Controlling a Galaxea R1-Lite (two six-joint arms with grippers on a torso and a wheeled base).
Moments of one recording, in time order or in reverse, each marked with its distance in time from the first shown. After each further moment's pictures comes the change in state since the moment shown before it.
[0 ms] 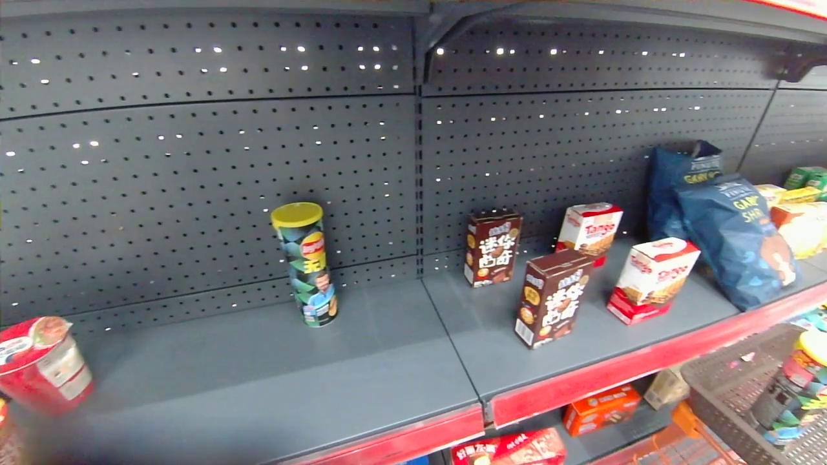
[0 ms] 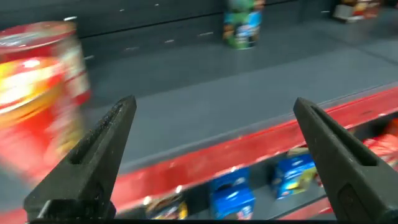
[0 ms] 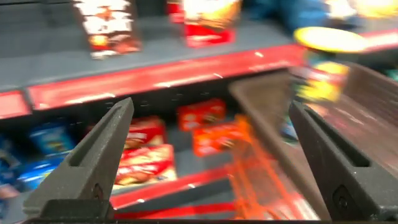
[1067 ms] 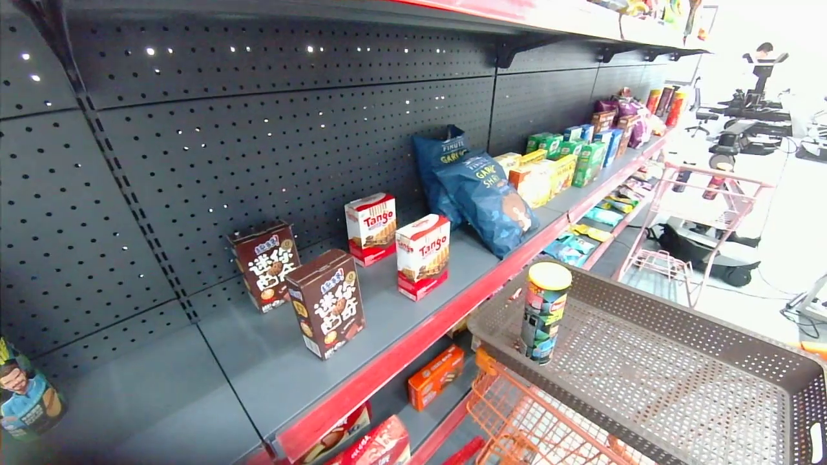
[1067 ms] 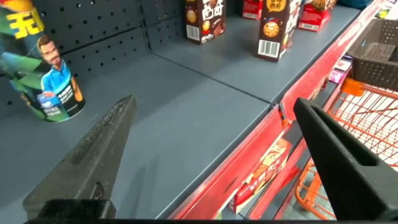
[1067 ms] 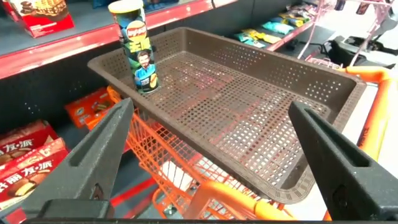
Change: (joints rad) left arm 0.000 0.000 0.000 0.000 0.000 -0.001; right arm -0.002 0.000 0.000 -0.001 -0.002 0.004
